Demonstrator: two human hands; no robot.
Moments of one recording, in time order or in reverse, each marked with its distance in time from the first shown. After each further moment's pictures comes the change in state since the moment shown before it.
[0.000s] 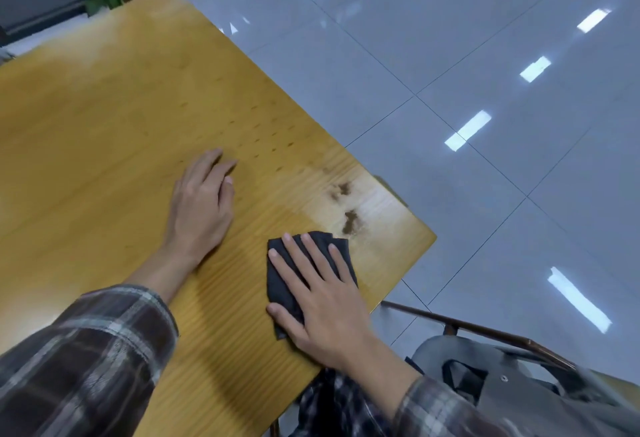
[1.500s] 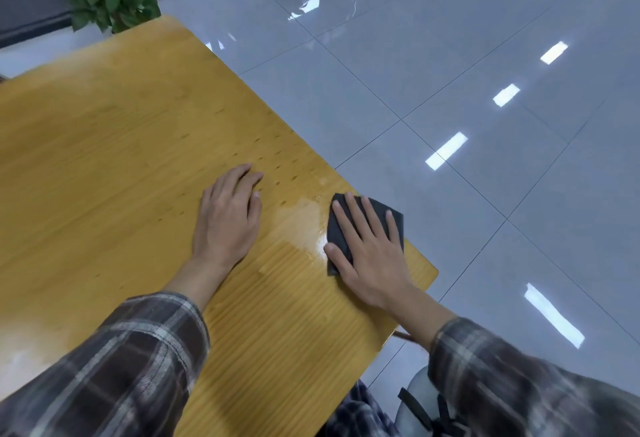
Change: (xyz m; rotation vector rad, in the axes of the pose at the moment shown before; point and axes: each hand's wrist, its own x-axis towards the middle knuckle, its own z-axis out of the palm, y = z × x) left_hand 0.039 0.014 0.026 -0.025 0.037 0.034; right_hand 0.075 0.091 -0.033 -0.045 0.022 0.252
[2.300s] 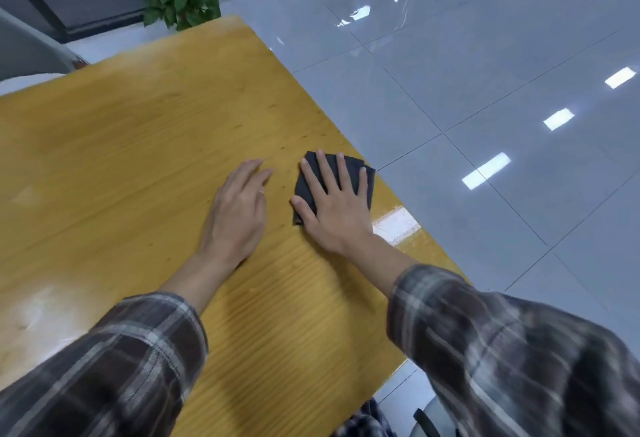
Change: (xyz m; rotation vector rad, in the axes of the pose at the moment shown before) left_hand -0.020 -0.029 -0.029 -0.091 0.020 -0.079; right_hand 0.098 -0.087 0.007 -0.034 0.034 -0.131
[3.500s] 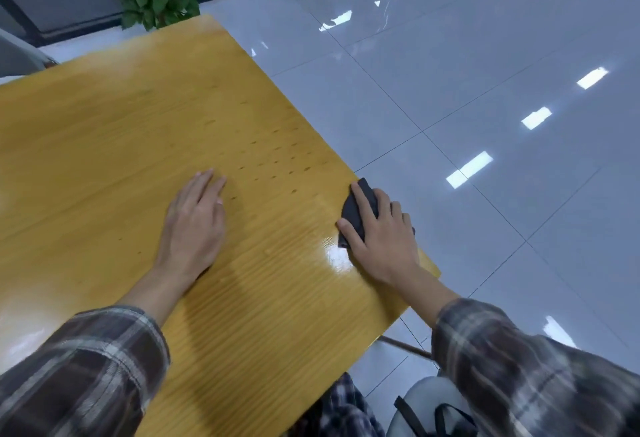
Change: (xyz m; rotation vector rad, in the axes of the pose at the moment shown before) left_hand -0.034 -0.007 -0.006 0.140 -0.001 -0.107; right_hand -0.092 0.095 -0.009 0.018 0.048 0.174
